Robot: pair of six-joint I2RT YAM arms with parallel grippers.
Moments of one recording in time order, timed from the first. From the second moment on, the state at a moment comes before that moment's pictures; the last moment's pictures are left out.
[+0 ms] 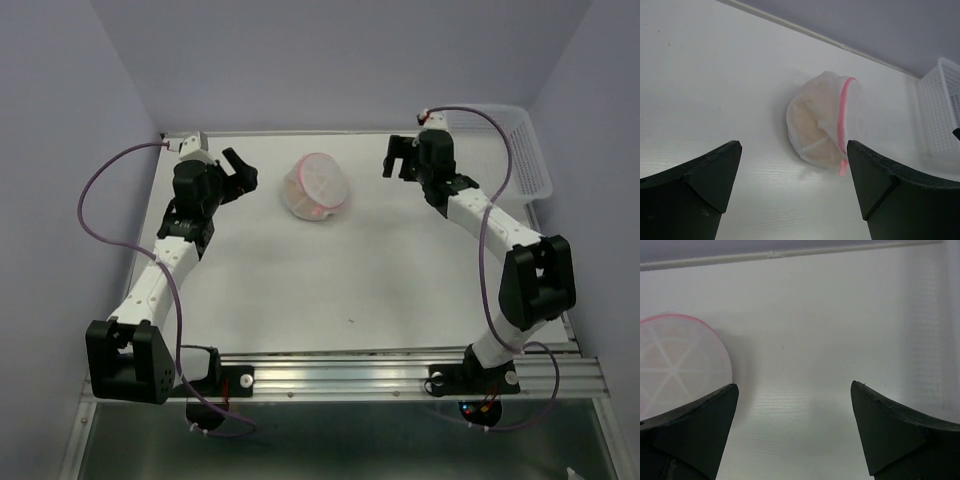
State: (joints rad) left arm -0.12 1.24 0.94 0.02 0.05 -0.51; right arm 0.28 1.61 1.23 -0.02 0.13 0.28
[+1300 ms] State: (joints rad) left arm -0.10 1.25 0.91 0.00 0.04 -0.57; right arm 0.60 1.91 1.67 -0.19 0.45 0.10
